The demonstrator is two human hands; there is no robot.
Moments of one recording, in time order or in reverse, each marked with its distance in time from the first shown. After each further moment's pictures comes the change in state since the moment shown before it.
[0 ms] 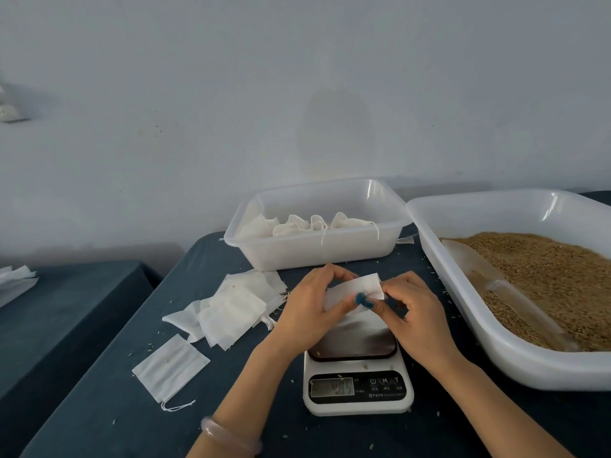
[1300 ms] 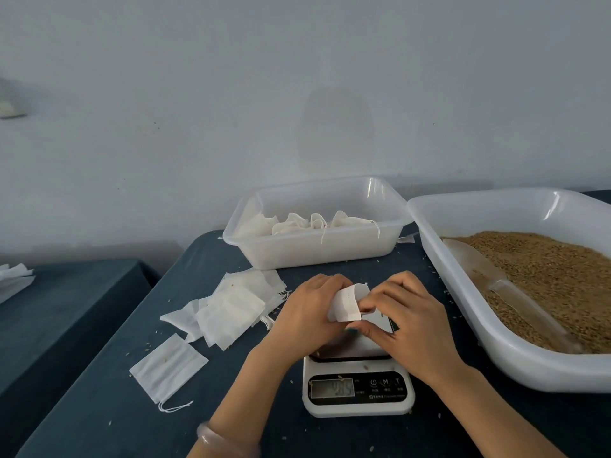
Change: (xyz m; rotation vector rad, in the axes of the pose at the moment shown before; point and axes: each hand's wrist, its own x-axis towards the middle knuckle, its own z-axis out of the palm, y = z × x) left_hand -0.004 0.004 0.001 0.322 -0.024 0.095; right_hand -0.003 -0.023 -0.007 -0.313 0.028 -0.326
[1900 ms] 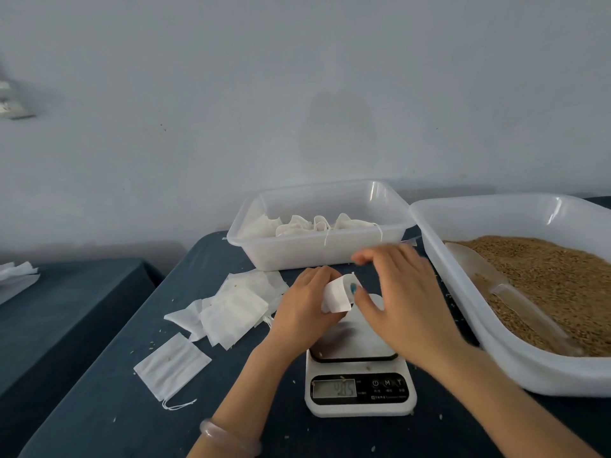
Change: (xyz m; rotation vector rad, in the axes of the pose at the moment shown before) left_hand 0.000 -0.009 0.001 -0.051 0.114 -0.168; right_hand 0.048 -0.032 -0.030 0.004 -0.167 0.218
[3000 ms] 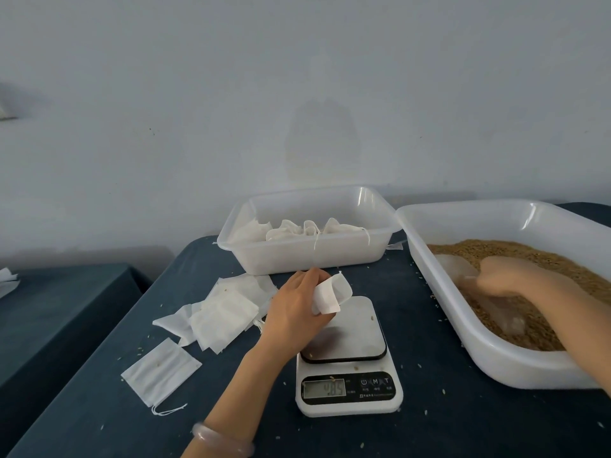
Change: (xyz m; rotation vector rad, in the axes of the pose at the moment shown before) left_hand -0.001 -0.008 0.005 0.057 0.005 -0.026; right_hand 0.026 0.155 -0.060 -0.406 -0.794 0.829
